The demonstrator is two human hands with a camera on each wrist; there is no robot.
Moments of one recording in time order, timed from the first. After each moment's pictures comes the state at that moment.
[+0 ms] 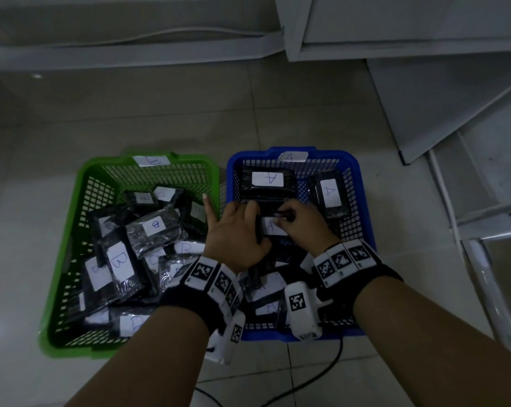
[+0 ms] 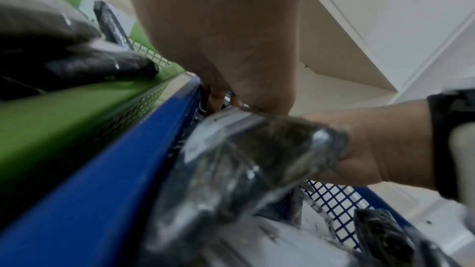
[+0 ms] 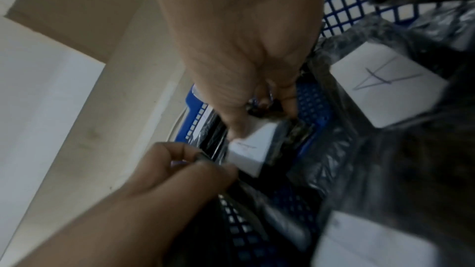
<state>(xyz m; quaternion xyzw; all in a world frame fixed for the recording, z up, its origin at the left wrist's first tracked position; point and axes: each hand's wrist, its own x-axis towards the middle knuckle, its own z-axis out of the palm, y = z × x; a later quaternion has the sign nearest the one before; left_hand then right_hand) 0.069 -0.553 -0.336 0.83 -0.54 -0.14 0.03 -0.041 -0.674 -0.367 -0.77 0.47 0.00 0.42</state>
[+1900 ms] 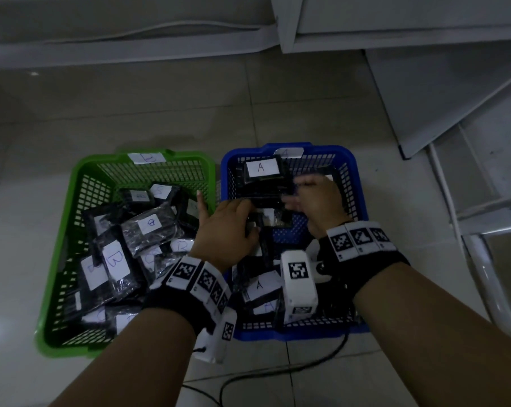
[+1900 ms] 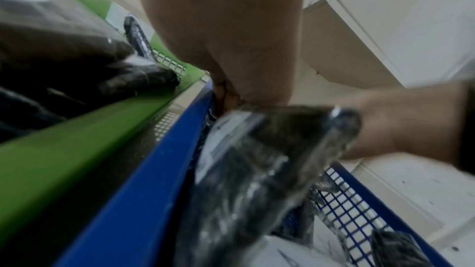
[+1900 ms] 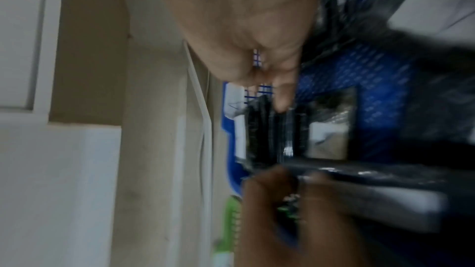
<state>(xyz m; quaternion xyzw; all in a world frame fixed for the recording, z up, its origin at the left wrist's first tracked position) 0.081 -0.547 -0.336 0.82 -0.54 -0.17 0.08 -0.025 -0.696 -0.335 -0.49 0.58 -0.17 0.62</state>
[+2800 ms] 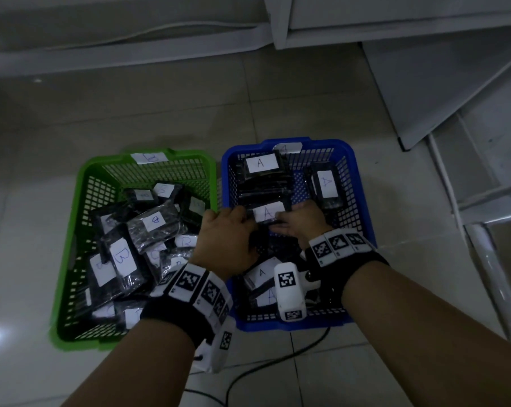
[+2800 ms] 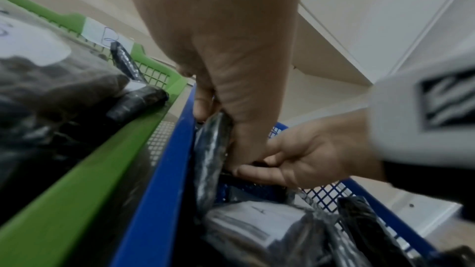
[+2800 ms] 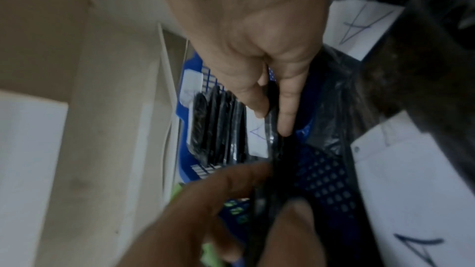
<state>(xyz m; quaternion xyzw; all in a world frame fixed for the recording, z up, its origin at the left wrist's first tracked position) 0.071 -0.530 -0.320 0.78 -0.60 -0.16 -0.06 -0.035 -0.663 -0.366 -0.44 0.59 -0.04 0.68</state>
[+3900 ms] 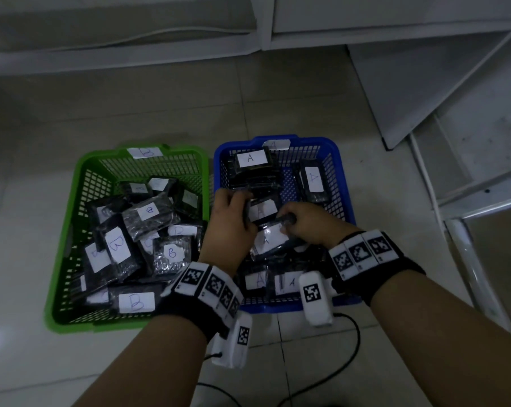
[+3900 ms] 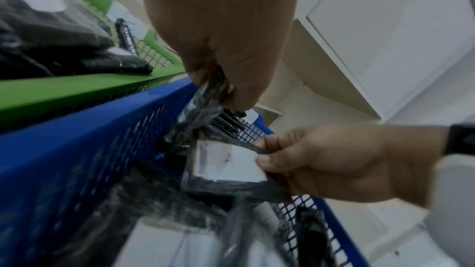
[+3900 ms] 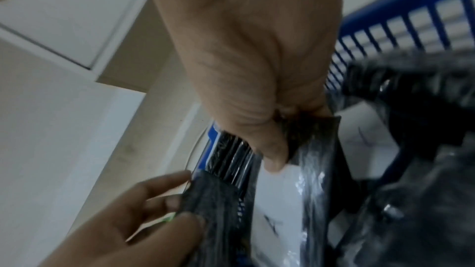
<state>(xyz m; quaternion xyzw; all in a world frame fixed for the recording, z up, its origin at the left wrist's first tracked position) 0.036 -0.534 -0.315 0.83 -0.43 -0.20 0.29 -0.087 -0.673 -0.329 -0.82 0.35 0.15 0.43</state>
